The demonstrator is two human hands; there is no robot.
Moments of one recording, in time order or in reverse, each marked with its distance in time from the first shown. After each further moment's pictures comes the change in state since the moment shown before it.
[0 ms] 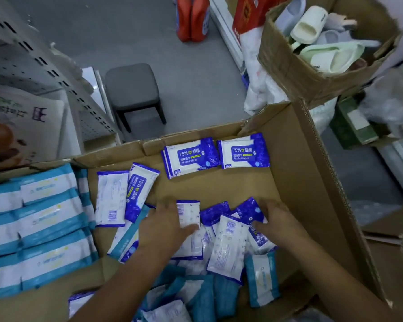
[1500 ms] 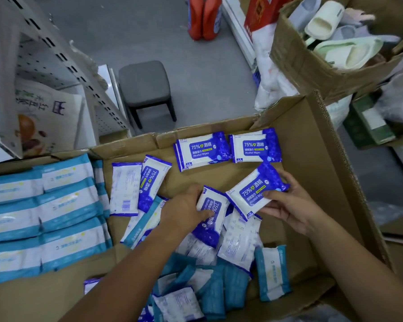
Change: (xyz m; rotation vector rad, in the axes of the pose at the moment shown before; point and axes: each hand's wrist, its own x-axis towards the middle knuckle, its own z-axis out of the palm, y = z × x) left_hand 0.022 0.000 0.007 -0.418 -0.034 0.197; right_hand 0.004 -0.027 -0.023 1.269 -0.149 0.081
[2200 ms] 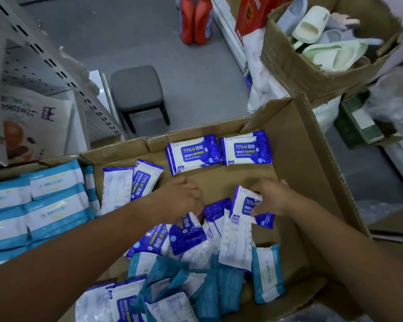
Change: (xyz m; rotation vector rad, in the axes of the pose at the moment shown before) left_hand 0.029 0.012 -0.051 0.977 -0.303 0.823; right_hand 0.030 -0.022 0.001 -1.686 -0.186 -0.238
